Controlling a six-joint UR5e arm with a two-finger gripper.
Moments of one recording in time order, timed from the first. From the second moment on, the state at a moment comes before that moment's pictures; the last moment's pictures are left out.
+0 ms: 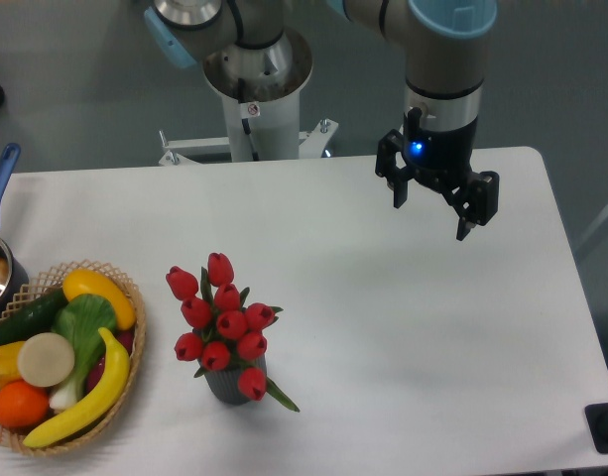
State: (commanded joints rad) arm 2.63 -1.73 -1.48 -1.25 1.52 1.34
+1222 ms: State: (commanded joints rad) arm 2.57 -1.78 -1.65 -1.05 1.30 1.09
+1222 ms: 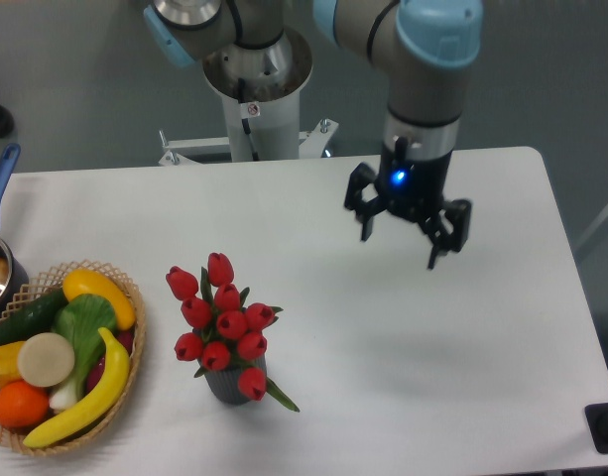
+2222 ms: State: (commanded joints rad) arm 2.66 -1.72 -1.92 -0.89 0.56 1.25
